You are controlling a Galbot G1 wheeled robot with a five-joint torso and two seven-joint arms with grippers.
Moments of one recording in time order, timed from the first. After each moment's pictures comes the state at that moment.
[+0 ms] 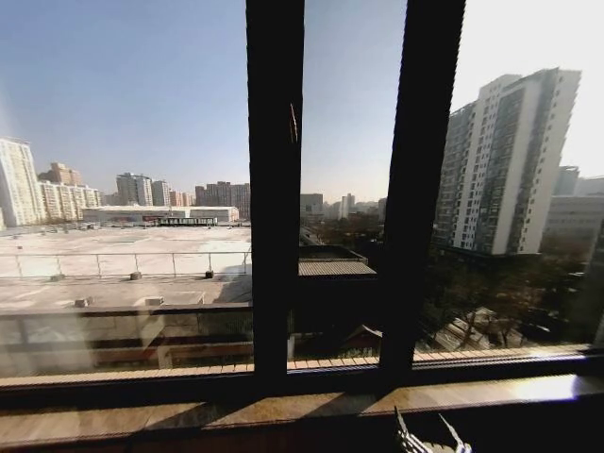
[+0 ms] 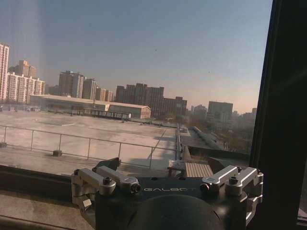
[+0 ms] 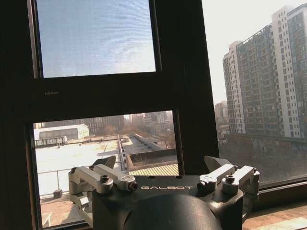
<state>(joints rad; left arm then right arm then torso) 1.80 -1.41 -0.98 -2.15 -0.51 -0.05 0.09 -1.66 1.38 0.64 2.18 0.31 0.04 0.12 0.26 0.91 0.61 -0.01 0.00</state>
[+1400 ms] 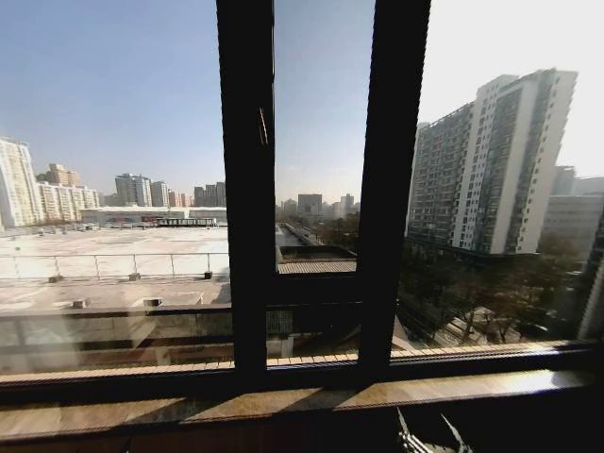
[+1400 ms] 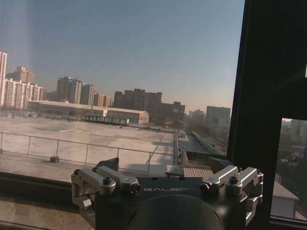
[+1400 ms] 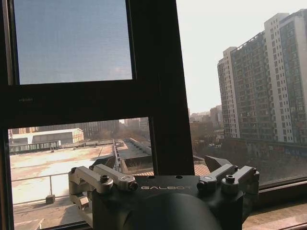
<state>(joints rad) 1.79 -1.40 -0.99 -2.15 -0.52 -0.07 0.10 -1.67 1.40 0.63 2.19 0.28 0.07 0.13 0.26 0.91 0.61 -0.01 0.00</state>
